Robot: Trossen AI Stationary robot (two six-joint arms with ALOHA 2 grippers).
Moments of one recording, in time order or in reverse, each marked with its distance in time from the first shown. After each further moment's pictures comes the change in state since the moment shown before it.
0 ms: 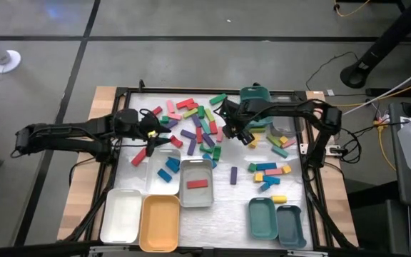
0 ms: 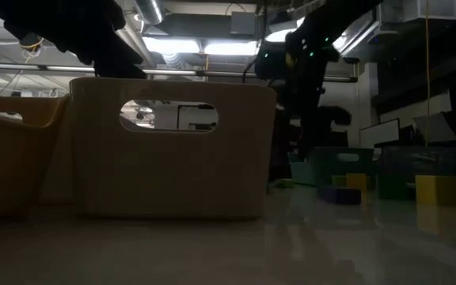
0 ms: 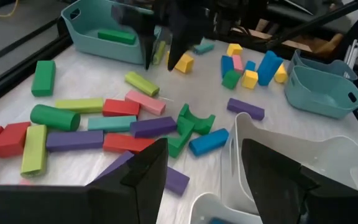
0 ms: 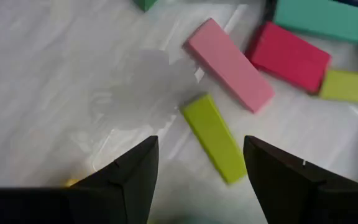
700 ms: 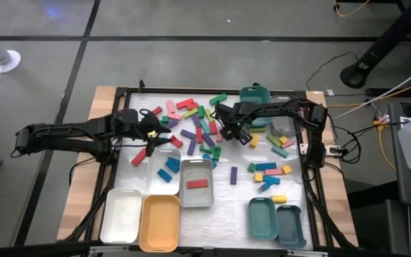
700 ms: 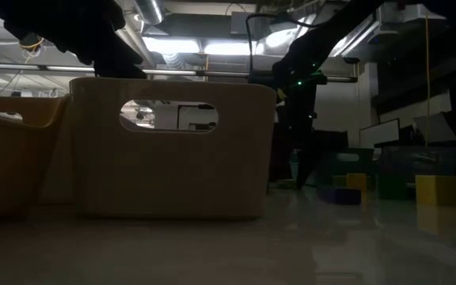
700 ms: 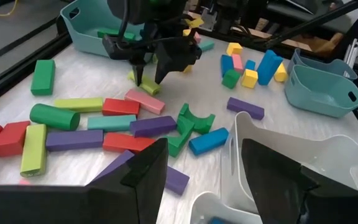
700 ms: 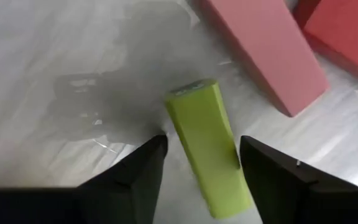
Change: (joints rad) left arm 0.000 0.000 0.000 -0.003 0.000 0.000; right arm -0.001 0.163 0.008 0.014 0.081 -0.066
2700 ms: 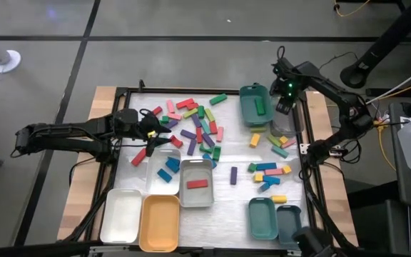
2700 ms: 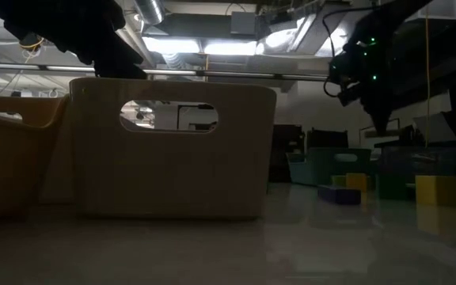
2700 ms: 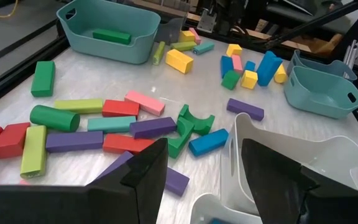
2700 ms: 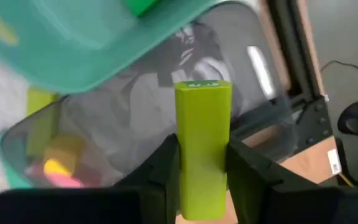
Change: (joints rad) left arm 0.000 0.000 0.000 0.005 0.000 0.000; right arm -0.668 -0.458 -0.038 -0.477 0.097 0.544
